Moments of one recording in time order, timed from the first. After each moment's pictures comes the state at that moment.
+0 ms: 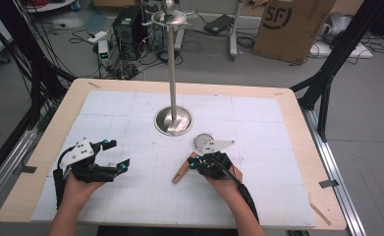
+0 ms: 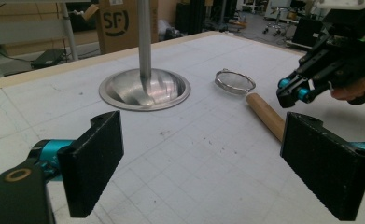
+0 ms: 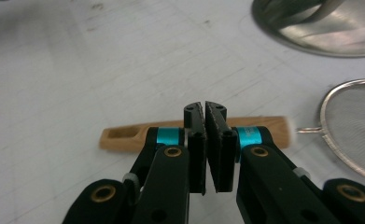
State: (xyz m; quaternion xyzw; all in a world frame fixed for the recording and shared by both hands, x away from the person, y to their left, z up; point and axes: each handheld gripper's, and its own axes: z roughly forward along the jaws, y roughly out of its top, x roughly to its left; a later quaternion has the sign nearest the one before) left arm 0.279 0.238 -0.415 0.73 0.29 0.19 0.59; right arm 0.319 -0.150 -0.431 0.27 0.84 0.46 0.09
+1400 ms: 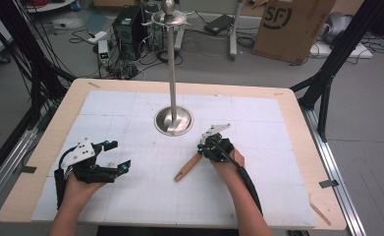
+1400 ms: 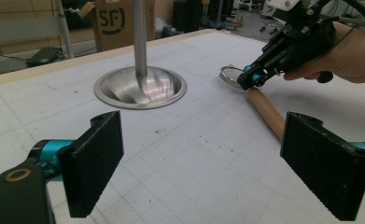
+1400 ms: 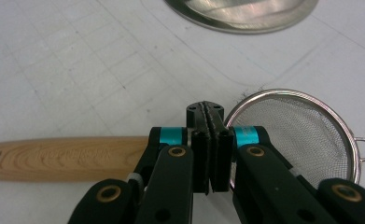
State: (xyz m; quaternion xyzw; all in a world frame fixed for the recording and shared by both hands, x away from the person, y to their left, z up) left arm 0.279 0.236 -0.417 0.73 0.29 0.19 0.59; right arm 0.362 -0.159 -0.431 0.33 0.87 0.35 0.14
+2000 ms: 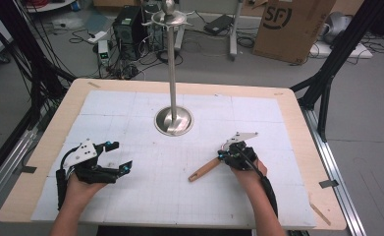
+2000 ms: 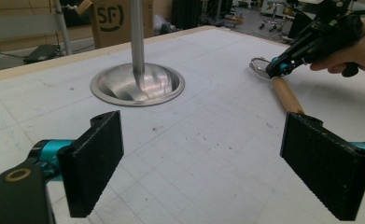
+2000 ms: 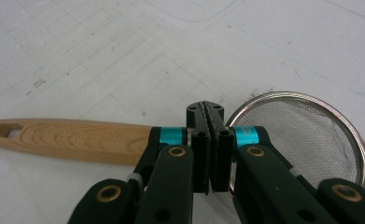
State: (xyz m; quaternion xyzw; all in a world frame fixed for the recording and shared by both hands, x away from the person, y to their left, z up) left arm 0.279 0.233 -0.419 0.74 0.29 0.18 0.58; right arm 0.335 -0.221 -0.432 0.38 0.84 0.36 0.14
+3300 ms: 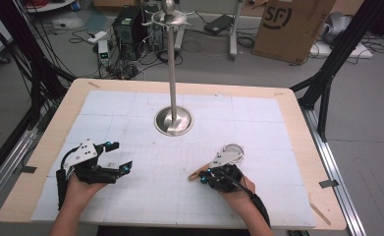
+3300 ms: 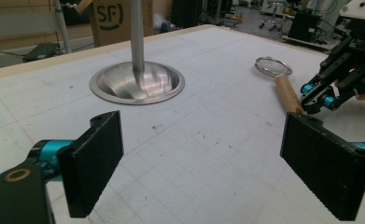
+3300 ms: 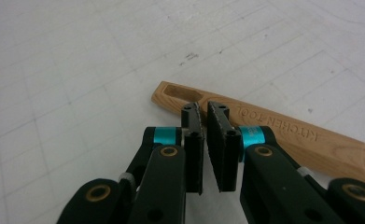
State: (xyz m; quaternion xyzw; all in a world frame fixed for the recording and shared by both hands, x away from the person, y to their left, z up) left arm 0.279 0.233 -0.420 0.74 0.29 0.18 0.58; right arm 0.286 -0.172 -0.440 0.27 0.88 0.39 0.09
